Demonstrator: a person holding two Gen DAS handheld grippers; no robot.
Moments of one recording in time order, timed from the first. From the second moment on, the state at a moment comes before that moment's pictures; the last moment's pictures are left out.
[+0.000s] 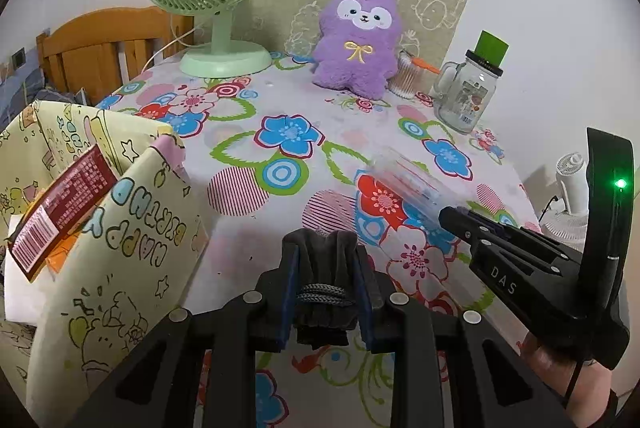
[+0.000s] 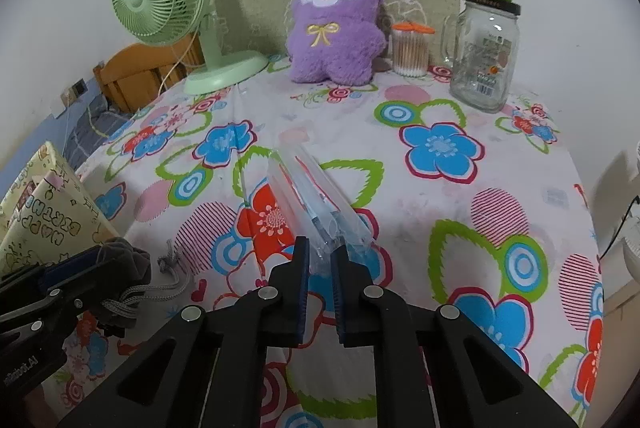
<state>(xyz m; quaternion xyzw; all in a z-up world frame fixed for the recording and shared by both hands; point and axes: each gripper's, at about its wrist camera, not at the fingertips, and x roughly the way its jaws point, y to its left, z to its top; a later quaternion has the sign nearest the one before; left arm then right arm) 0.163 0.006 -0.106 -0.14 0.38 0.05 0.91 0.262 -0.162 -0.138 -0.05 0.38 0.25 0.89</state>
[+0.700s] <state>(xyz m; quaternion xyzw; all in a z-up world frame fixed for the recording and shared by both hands) 0.130 0.007 -0.074 -0.13 0.36 0.04 0.92 0.212 -0.171 -0.086 -0.02 0.33 0.23 0.91</state>
